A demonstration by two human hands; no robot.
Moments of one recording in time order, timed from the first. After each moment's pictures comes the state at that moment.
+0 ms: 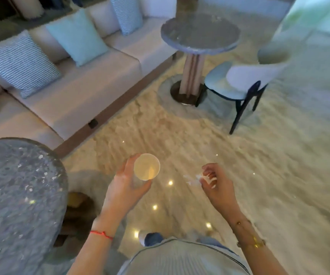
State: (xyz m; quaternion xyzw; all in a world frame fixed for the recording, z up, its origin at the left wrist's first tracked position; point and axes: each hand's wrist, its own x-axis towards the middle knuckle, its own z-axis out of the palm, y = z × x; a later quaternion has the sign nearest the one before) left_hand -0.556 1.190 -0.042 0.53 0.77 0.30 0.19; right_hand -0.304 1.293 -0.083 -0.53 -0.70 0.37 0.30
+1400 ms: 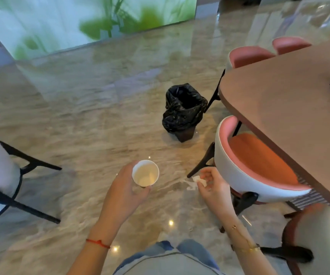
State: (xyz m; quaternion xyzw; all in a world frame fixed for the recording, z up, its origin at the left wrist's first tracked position) left_hand 0.335 1.644 -0.045 0.86 0.33 0.18 0.36; right_hand 0.525 1.457 -0.087 -0.82 -0.29 0.10 0.48
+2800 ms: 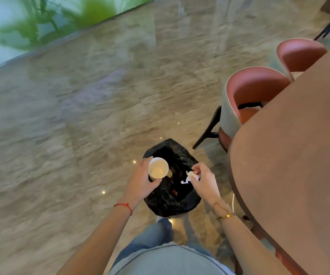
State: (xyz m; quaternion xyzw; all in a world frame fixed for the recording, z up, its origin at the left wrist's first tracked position) left_hand 1.087 2.157 -0.145 0.91 0.22 0.00 0.34; right_hand 1.199 1.947 -0.162 -0.89 -0.16 0.18 0.40
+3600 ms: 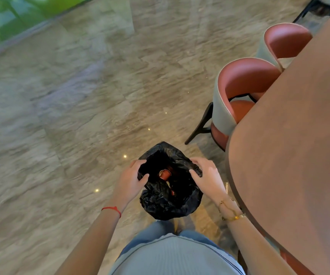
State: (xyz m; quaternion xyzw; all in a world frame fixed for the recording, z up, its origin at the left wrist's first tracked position) left_hand 1.140 2.223 -0.127 0.93 0.17 -0.05 0.32; right_hand 1.252 1.979 -0.135 -0.91 -0.19 0.15 0.35
